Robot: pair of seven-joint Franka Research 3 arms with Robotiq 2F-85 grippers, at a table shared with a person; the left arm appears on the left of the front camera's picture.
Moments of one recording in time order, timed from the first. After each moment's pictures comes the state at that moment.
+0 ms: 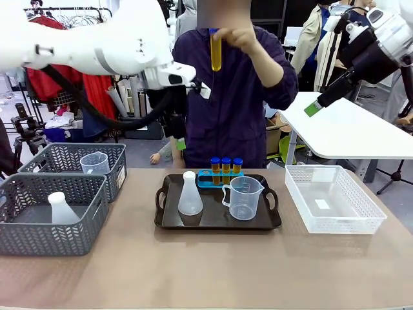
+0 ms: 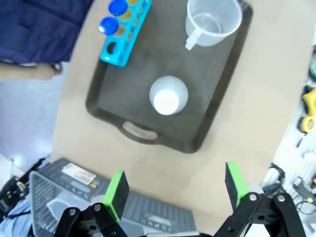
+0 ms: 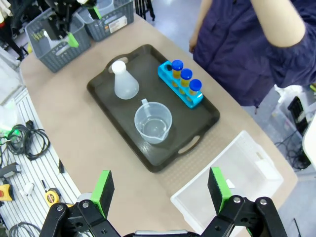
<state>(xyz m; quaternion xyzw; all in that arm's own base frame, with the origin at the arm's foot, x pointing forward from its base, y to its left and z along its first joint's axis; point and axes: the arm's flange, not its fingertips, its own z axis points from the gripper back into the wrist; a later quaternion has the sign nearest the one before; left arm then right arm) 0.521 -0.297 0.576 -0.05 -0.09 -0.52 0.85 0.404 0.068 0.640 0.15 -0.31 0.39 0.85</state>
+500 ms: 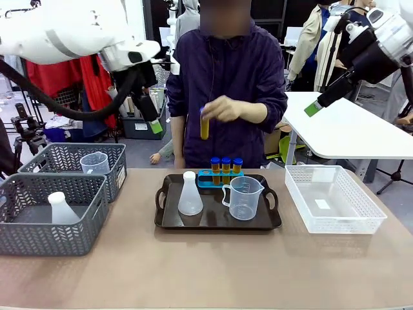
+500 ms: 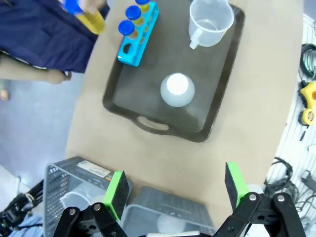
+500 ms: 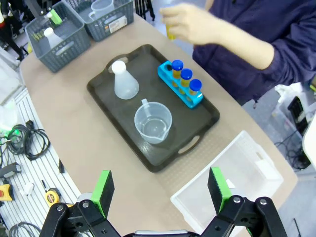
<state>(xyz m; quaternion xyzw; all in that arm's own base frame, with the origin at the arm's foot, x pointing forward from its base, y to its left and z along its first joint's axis) 0.514 -0.224 0.611 -0.08 -0.15 -0.55 0.82 0.404 0.068 0.640 0.15 -0.31 0.39 0.85</state>
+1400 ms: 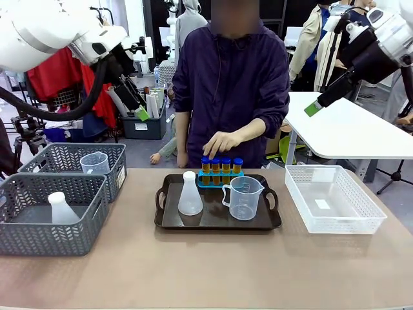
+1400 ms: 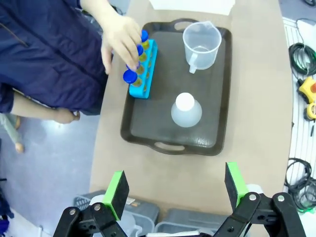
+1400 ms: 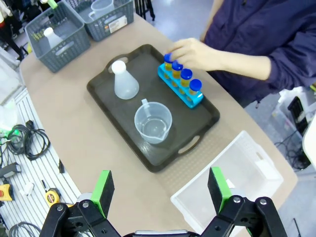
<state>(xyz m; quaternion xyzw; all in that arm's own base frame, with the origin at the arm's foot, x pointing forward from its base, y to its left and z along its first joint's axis) 0.521 -0.181 0.625 -0.14 -0.24 -0.61 0.74 0.404 0.068 0.640 0.15 -0.31 0.39 0.85</state>
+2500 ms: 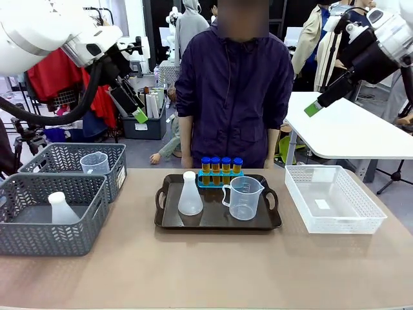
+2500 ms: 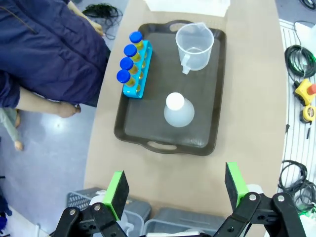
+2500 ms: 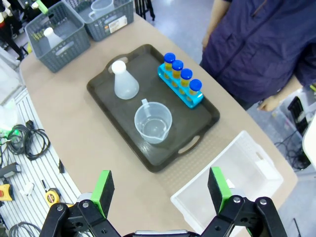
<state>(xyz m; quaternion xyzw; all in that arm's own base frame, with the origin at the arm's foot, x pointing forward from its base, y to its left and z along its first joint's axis) 0.497 -0.178 0.627 -0.14 -0.24 -0.60 0.75 0.404 0.068 0.640 0.15 -0.31 0.39 0.85</state>
